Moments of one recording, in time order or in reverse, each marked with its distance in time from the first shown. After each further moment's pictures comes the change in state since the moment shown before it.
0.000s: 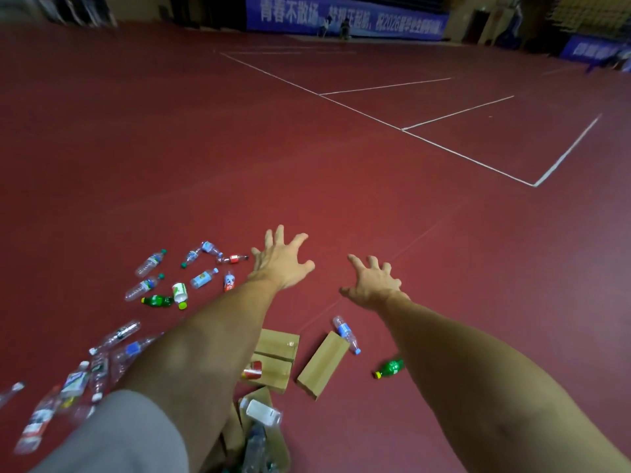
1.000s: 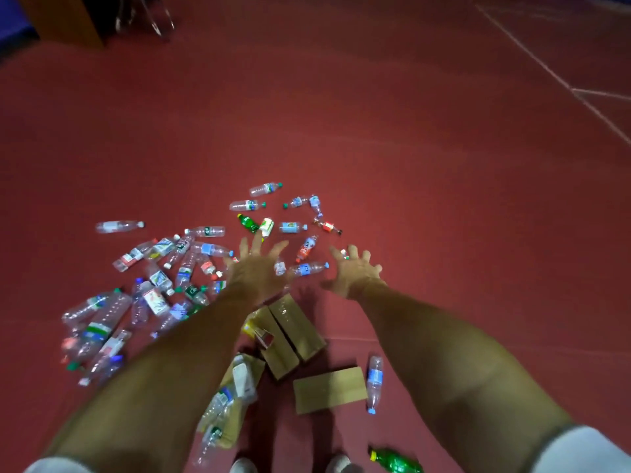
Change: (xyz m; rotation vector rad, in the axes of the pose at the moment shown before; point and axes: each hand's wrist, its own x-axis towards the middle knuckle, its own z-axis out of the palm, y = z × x) left_hand 0.118 -0.062 0.093 -0.020 0.088 -0.759; right_hand 0.292 -0.078 0.037 -0.326 -0.280 -0.735
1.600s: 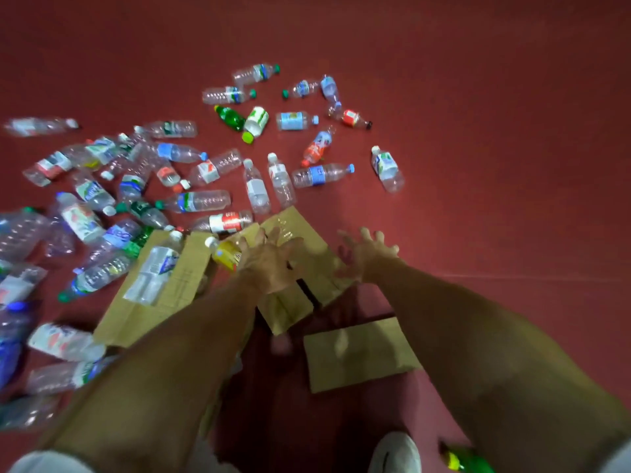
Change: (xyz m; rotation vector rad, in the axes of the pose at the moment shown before) left_hand 0.158 -0.090 0.511 0.235 -0.203 0.089; right_hand 0.264 0.098 0.460 -0.050 -0.142 -0.063
